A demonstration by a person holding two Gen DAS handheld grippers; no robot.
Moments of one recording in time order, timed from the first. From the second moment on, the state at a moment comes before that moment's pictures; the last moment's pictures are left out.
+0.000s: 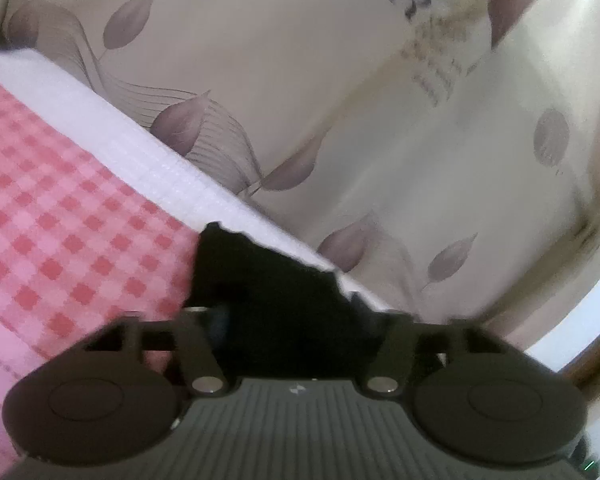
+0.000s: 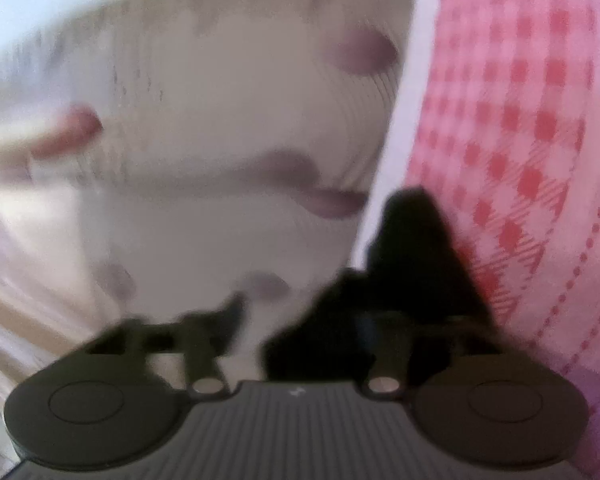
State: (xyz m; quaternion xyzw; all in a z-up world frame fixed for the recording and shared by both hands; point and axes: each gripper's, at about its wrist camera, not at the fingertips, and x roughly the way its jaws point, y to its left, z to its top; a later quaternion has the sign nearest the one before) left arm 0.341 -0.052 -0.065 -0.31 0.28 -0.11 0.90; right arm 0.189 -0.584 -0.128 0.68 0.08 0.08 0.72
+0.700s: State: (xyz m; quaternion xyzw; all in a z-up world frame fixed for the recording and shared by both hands) left arm 0.243 -0.062 -0.050 -0.15 0.31 -0.23 0.91; right arm 0.141 -0.478 -0.042 0.22 0.25 0.21 0.92
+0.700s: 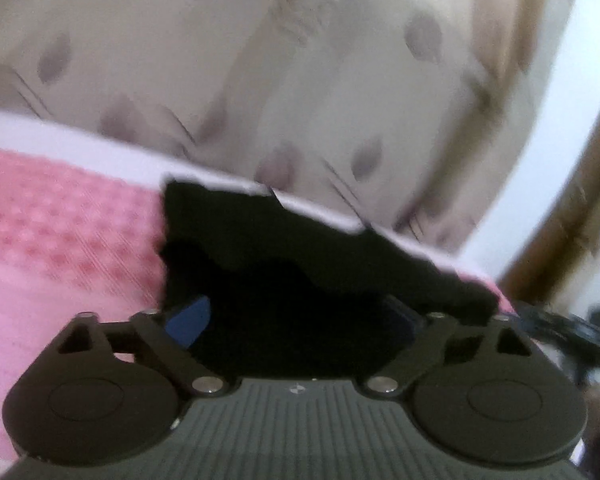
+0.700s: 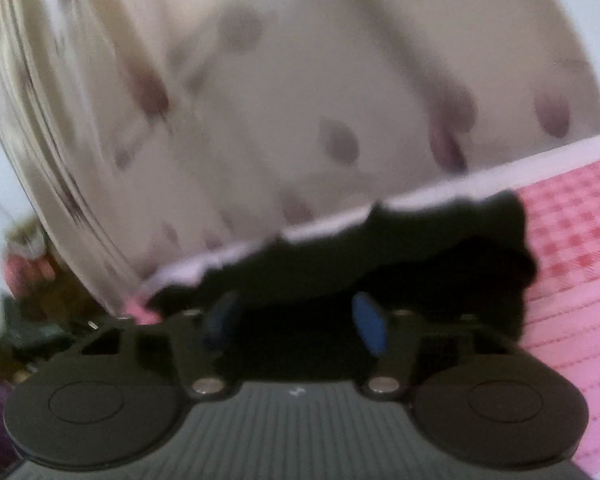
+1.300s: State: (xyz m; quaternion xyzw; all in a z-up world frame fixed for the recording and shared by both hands) left arm 0.359 -0.078 -0.048 -0.22 0.29 -0.15 0.92; right arm 0.269 -0.486 -0.031 0.20 0.28 0.10 0.93
